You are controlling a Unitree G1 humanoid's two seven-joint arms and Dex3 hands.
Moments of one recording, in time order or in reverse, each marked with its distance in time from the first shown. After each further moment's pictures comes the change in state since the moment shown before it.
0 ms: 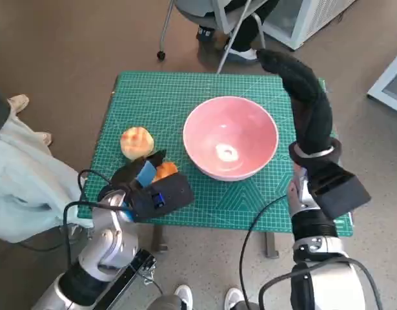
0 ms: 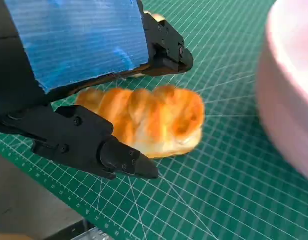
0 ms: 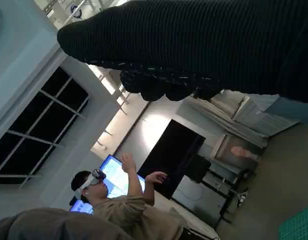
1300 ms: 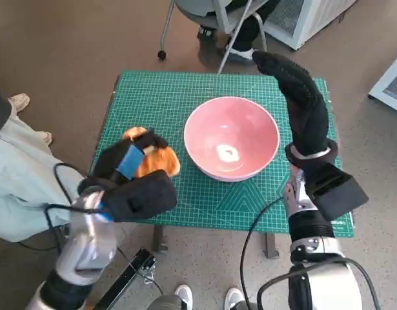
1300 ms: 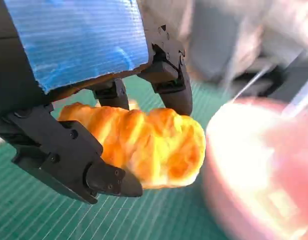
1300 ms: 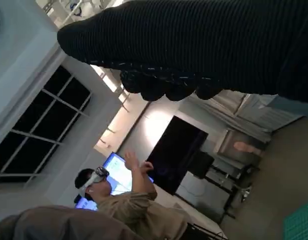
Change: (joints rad) left arm 0.067 0.038 0.226 -0.307 -0.010 -0.284 0.082; right arm 0.001 0.012 0.007 0.003 0.041 -0.002 0.030
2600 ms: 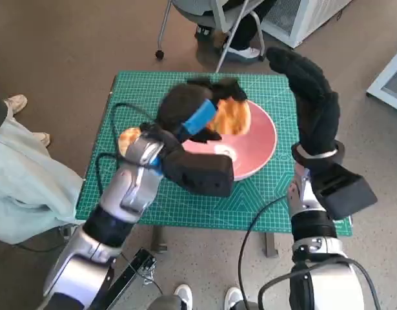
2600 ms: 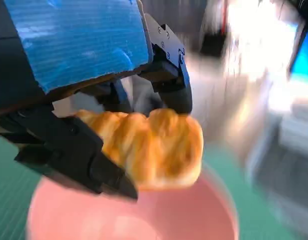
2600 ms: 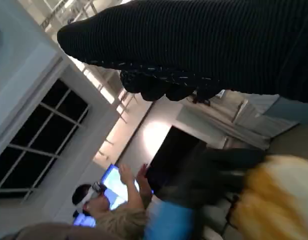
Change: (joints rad) left arm -0.525 -0.181 -0.144 0.805 -0.079 -0.593 0.002; right arm 0.003 -0.011 -0.036 -0.004 0.006 0.002 -0.009
